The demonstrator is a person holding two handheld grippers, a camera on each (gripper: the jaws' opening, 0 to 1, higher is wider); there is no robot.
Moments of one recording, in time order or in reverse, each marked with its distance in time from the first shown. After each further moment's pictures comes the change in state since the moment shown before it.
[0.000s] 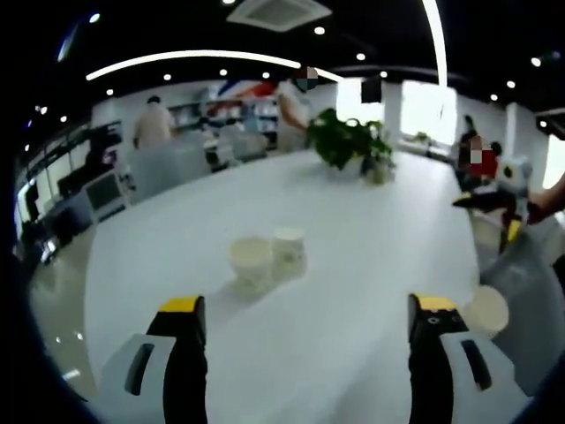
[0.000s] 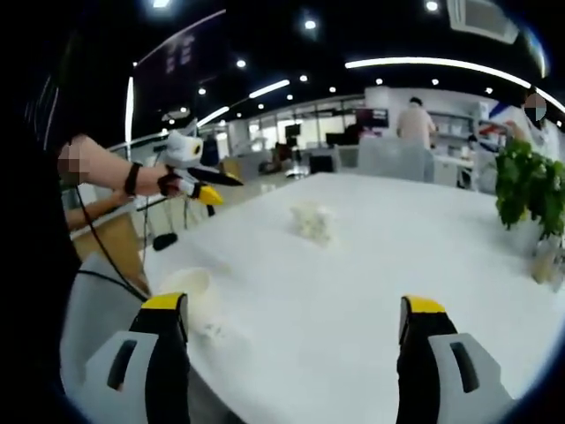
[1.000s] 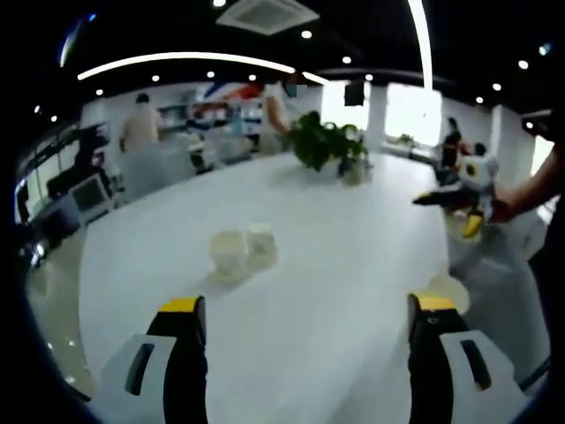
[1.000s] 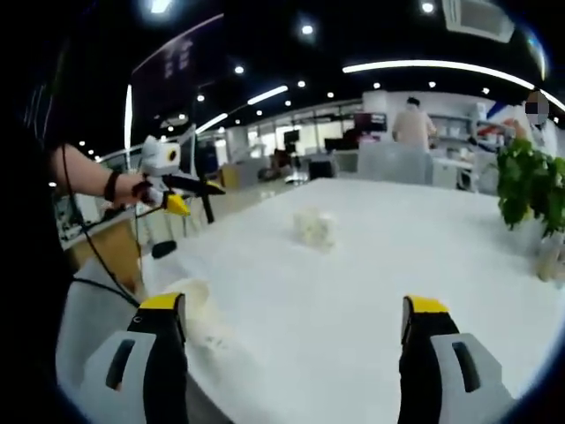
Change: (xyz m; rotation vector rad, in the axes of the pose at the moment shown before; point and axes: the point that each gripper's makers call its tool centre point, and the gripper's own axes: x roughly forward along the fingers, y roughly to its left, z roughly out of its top) left arm -0.038 -0.034 -0.008 0.016 -0.004 -0.073; right arm 0.011 0.002 0.004 0.015 -0.036 -0.005
